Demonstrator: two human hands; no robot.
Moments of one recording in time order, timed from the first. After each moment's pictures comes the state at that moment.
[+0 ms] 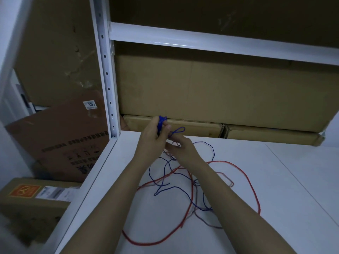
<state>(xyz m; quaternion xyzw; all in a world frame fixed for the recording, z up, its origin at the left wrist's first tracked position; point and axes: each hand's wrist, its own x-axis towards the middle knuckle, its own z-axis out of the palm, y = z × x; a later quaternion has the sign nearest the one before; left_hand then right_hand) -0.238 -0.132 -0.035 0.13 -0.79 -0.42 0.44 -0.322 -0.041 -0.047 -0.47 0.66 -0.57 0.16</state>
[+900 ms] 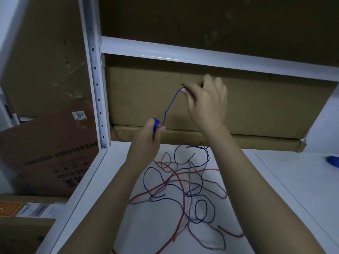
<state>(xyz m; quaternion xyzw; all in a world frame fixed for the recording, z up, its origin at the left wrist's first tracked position) -0.248 -0.132 -0.013 0.12 -0.81 -0.34 0.47 -0.356 -0.024 0.087 -0.40 0.71 -0.29 -0.51</state>
